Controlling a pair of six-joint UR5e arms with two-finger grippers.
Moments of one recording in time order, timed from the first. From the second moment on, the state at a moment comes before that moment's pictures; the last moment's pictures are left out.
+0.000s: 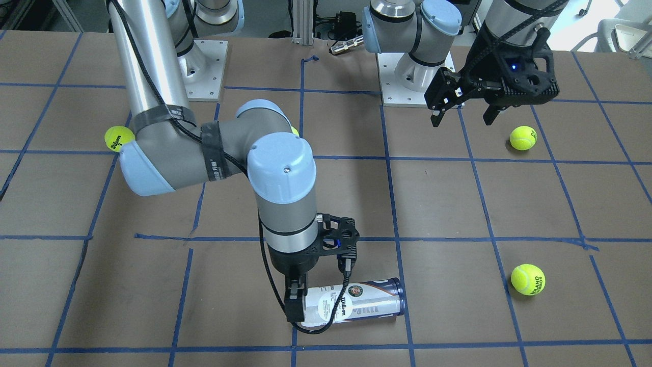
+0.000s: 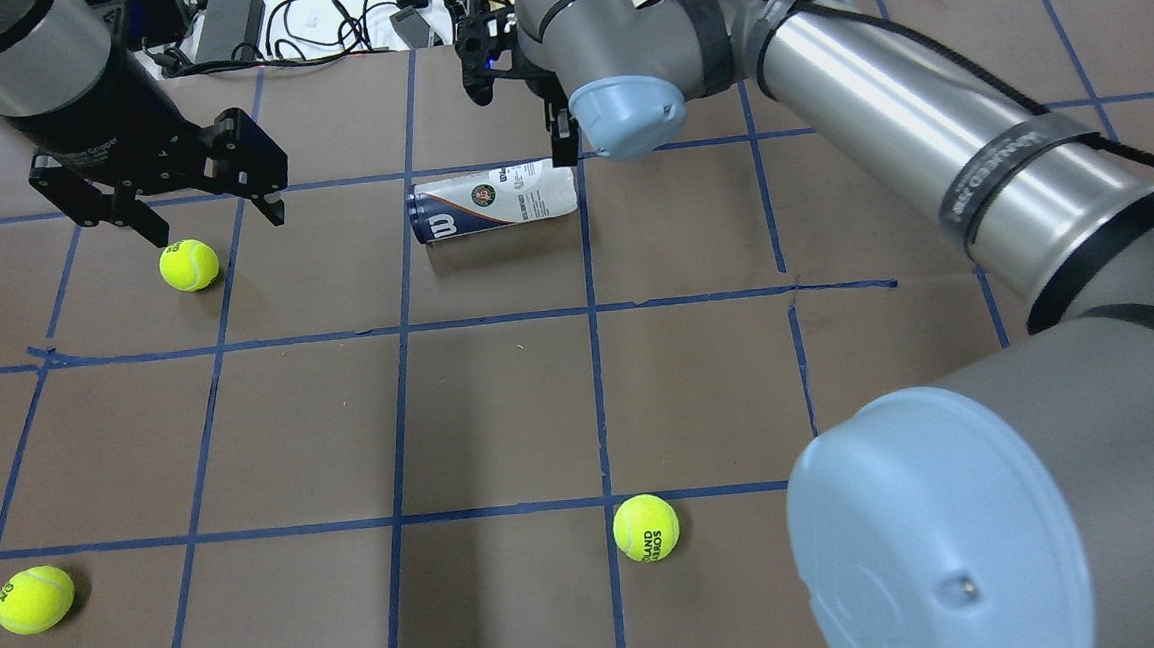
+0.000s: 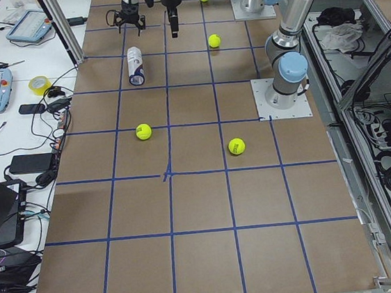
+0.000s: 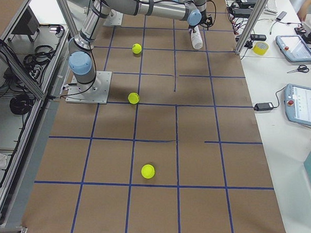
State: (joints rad) left arm -1.50 -1.52 -1.57 -1.60 1.56 -0.03; right arm 1.87 -0.97 1.23 -2.12 -1.58 -1.22
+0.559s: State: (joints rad) left arm -1.47 -1.56 -1.57 -1.54 1.54 -0.01; right arm 1.63 -1.19 1.27 -1.91 -1.57 -1.12
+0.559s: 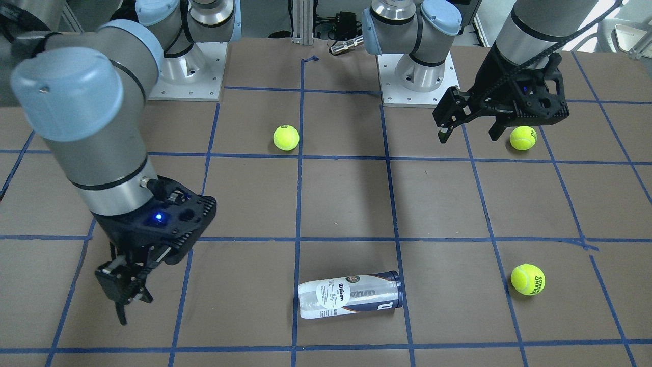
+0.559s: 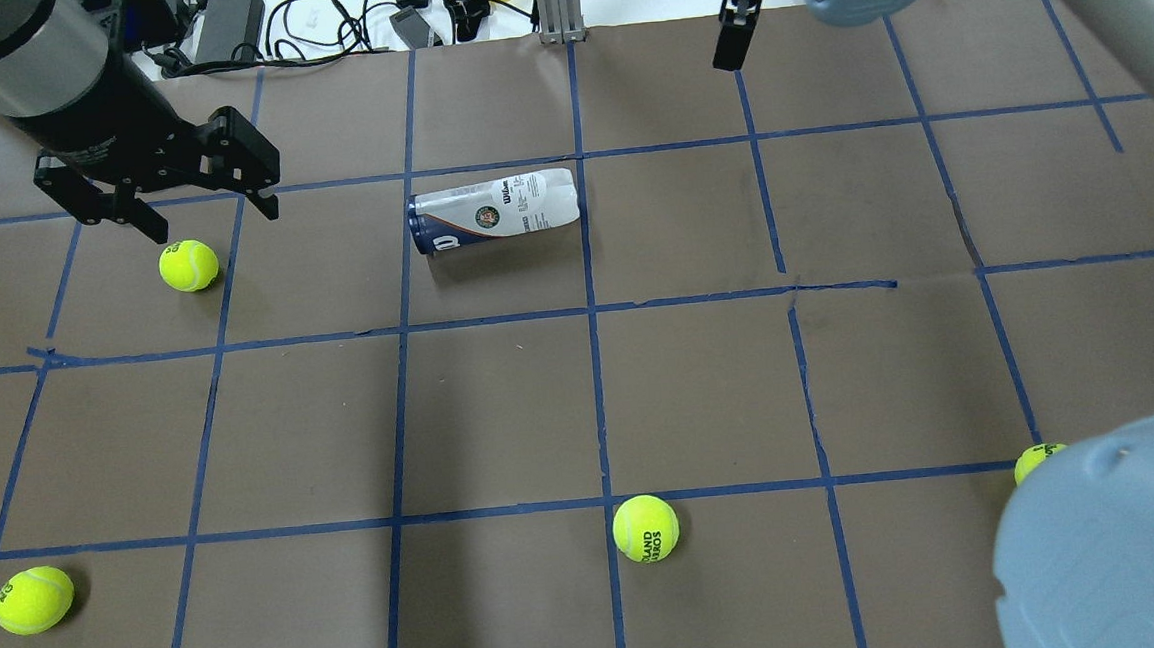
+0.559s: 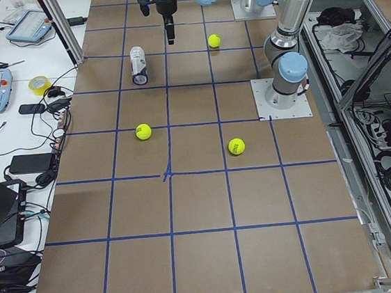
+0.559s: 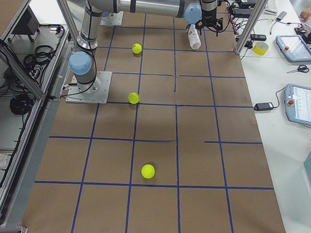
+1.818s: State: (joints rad) left arm -1.47 -1.92 -1.57 -1.13 1.27 0.01; right arm 1.61 -1.47 1.45 -1.72 -1.56 0.04
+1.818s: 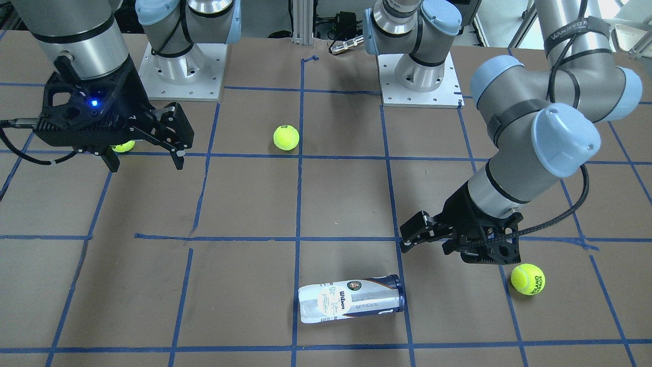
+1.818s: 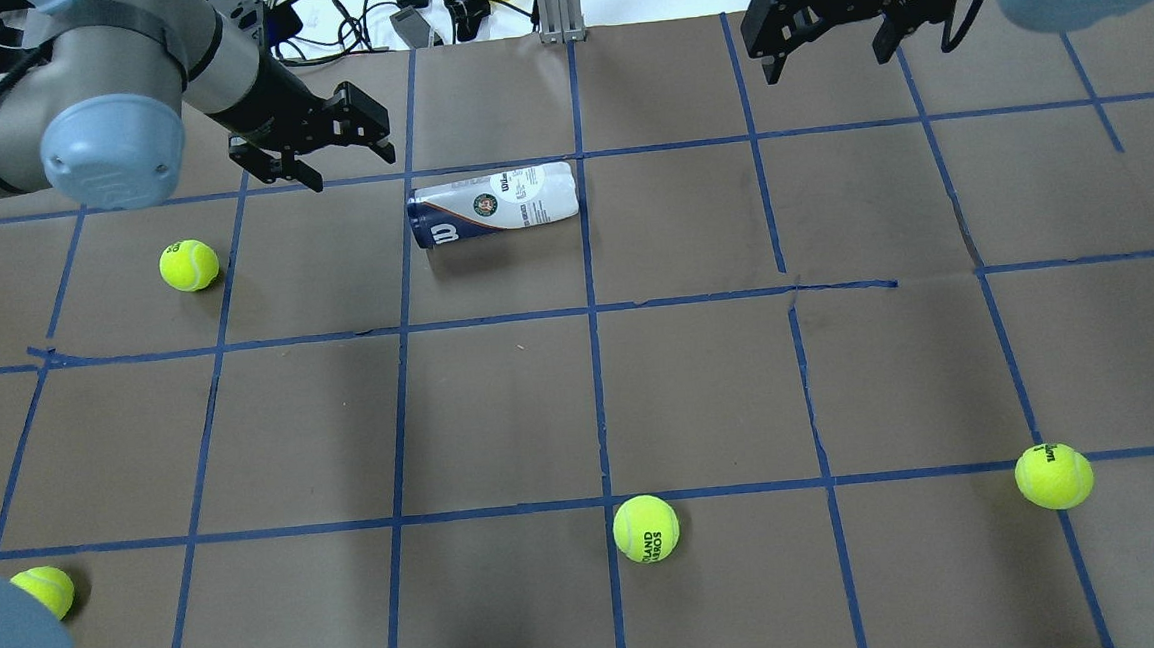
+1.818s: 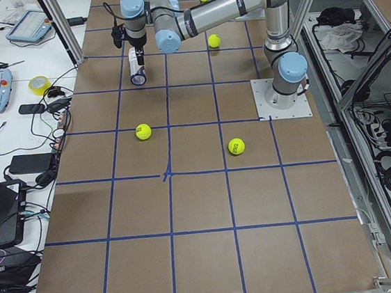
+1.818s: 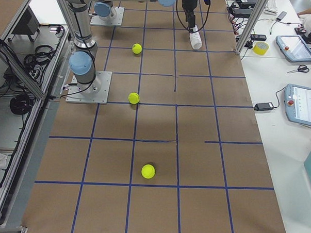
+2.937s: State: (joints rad) left arm -1.40 -2.16 -1.59 -1.02 1.03 0.11; right arm 1.61 -1.52 1.51 -1.72 -1.57 0.19
